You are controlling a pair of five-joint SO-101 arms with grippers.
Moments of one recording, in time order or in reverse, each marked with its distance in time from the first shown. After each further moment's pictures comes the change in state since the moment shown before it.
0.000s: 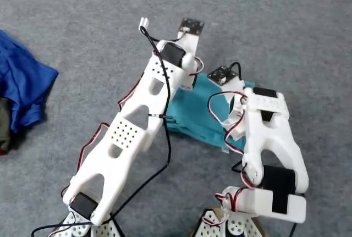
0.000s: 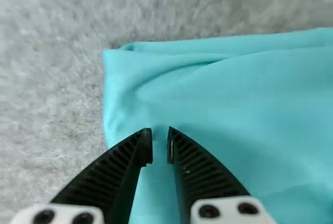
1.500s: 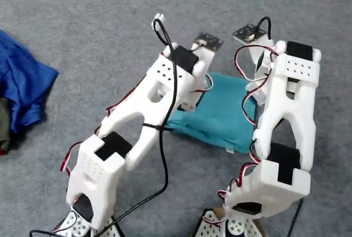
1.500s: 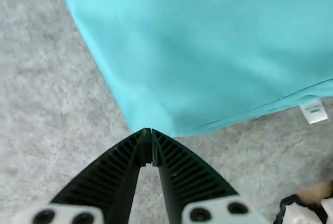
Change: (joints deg) left arm 7.1 -46.2 61.8 -6.1 -4.6; right arm 5.7 11.5 -43.1 27.3 2.7
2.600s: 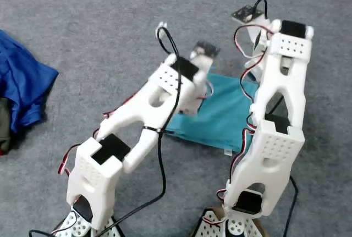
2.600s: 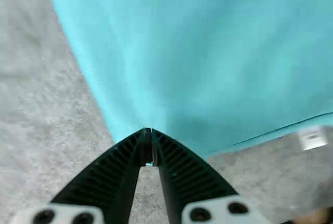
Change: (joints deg) left arm -0.7 -2.4 3.8 -7.3 3.5; right arm -1.7 27.1 -40.4 12.3 0.0
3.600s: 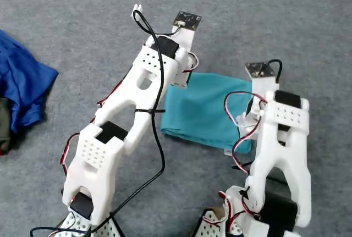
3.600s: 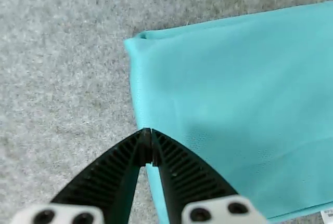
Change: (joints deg) left arm -7.4 10.1 -11.0 -4.4 -1.7; right arm 2.6 -54.4 83.7 -25.0 -26.5
